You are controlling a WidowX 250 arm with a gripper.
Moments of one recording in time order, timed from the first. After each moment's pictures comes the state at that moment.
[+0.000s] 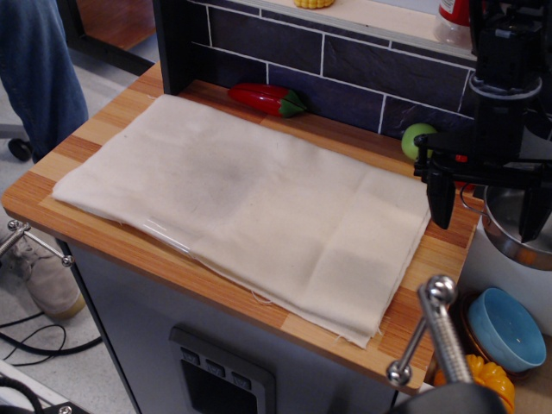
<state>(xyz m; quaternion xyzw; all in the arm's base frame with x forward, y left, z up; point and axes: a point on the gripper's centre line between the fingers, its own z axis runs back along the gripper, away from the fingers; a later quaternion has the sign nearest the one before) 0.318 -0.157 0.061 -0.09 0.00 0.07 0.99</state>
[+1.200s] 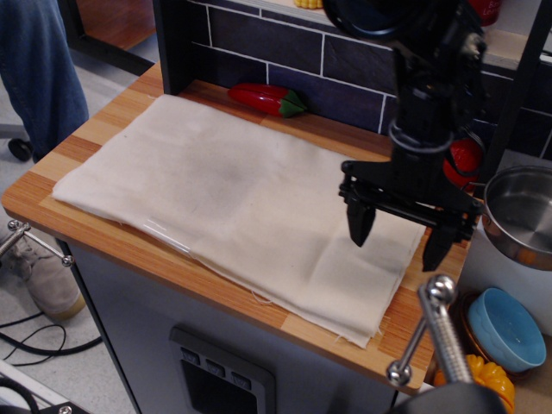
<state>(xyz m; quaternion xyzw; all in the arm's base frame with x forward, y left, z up) 0.305 -0.106 0.018 -0.01 -0.02 0.01 1.00</state>
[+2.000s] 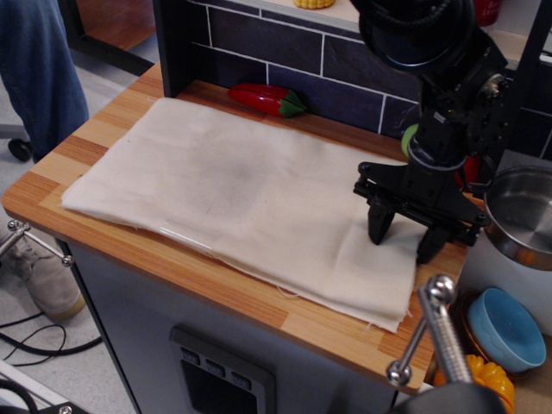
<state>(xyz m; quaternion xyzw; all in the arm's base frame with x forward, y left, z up) 0.329 -0.101 -0.005 0.04 -0.05 -0.01 1.00</state>
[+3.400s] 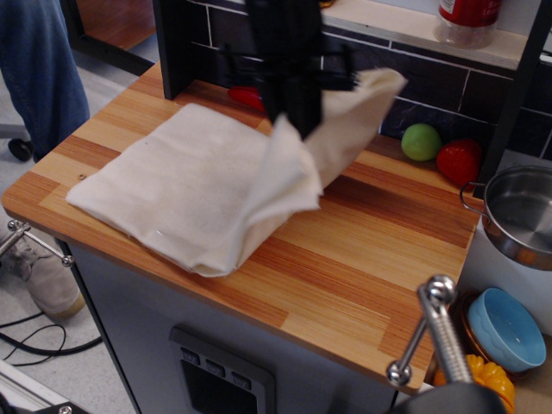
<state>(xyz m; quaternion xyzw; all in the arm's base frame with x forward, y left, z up) 0.301 0.000 0.106 -0.12 -0.03 0.01 0.99</state>
